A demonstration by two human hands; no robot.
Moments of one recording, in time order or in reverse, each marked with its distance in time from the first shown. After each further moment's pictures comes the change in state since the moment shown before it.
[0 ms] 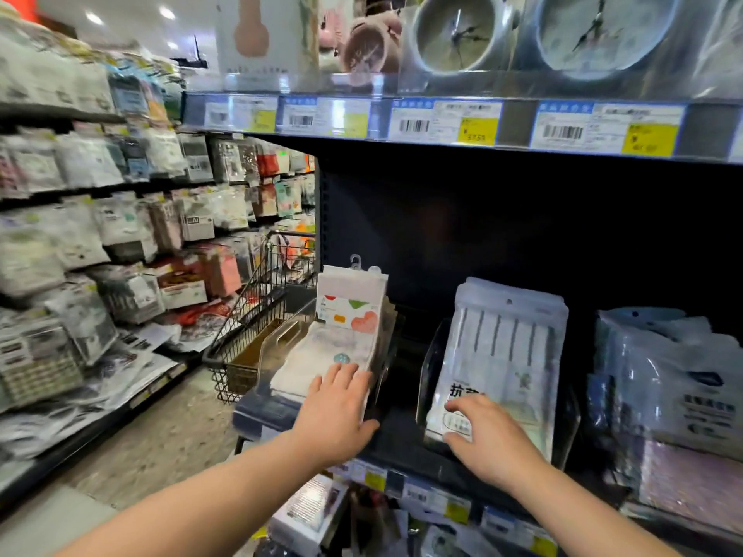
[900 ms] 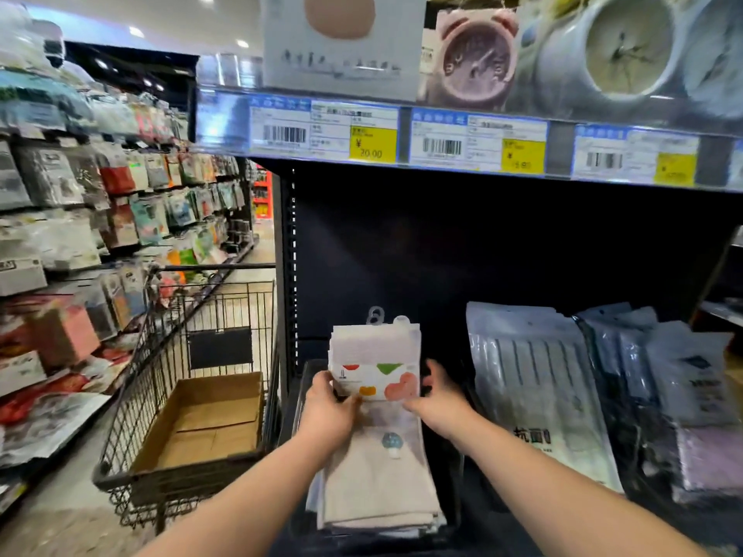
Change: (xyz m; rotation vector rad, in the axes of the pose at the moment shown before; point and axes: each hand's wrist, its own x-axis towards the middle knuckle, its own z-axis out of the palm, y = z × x) left_hand 0.141 -0.138 0.000 -1.065 -0.073 -0.228; right_hand 0.159 -0.149 0.022 0.679 0.261 0.482
